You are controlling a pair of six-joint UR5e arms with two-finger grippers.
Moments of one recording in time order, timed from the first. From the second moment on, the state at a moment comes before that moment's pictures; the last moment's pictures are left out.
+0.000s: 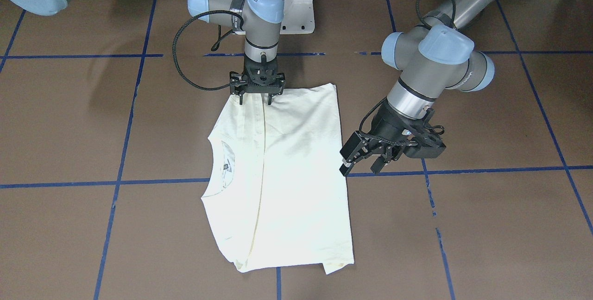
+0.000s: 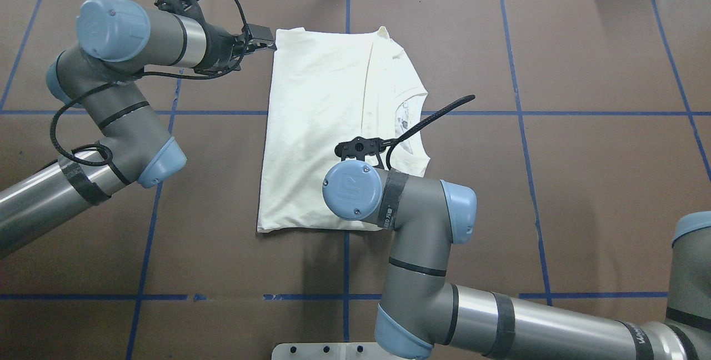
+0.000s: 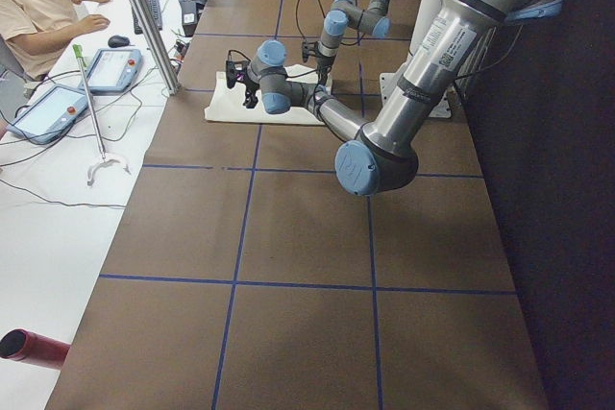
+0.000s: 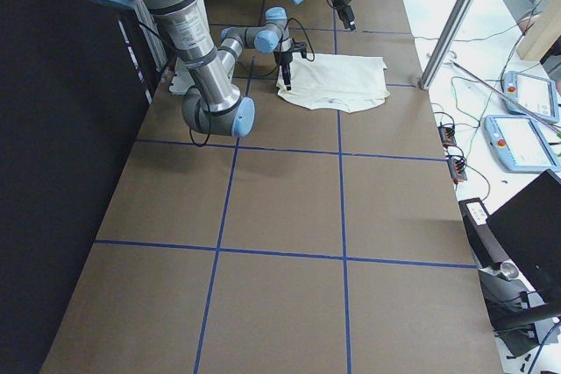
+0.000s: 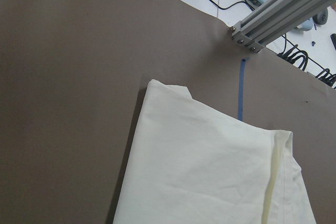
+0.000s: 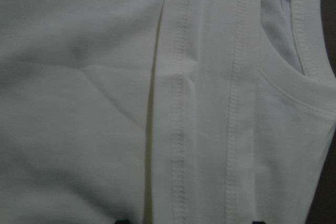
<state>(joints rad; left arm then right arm) -0.80 -2.15 -1.46 -2.37 -1.85 -1.49 0.34 -0.84 1.60 -1.69 1.58 1.23</state>
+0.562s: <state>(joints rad) -0.80 -2.15 -1.47 -2.37 -1.85 -1.49 0.37 -1.10 1.83 -1.68 1.57 1.07</state>
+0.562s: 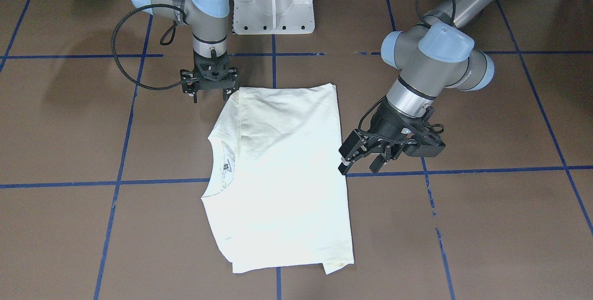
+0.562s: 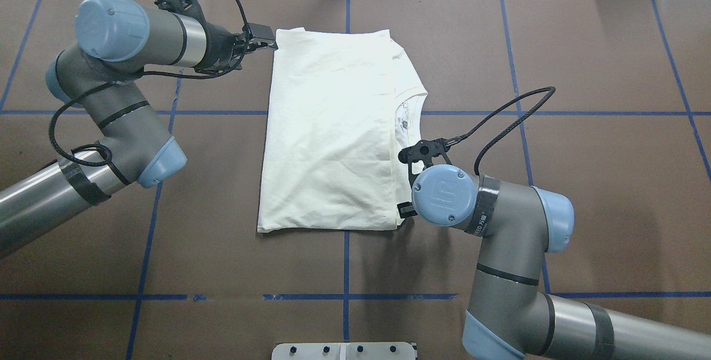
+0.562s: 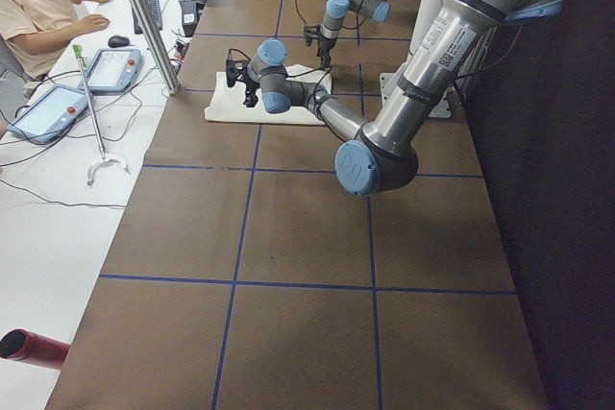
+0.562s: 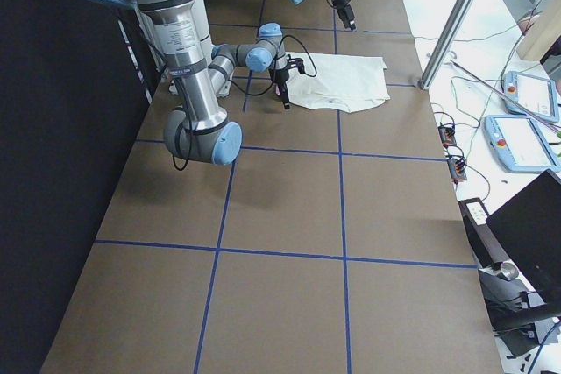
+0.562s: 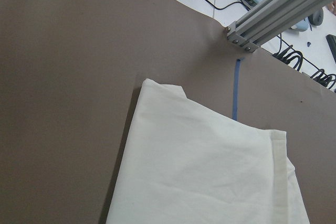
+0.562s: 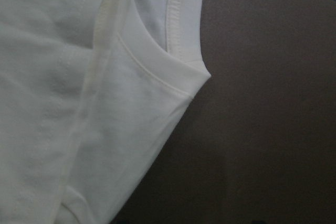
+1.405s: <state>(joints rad) -0.80 -2.14 -1.48 -2.37 -1.85 -1.49 0.35 -1.08 1.75 -1.36 1.52 1.83</state>
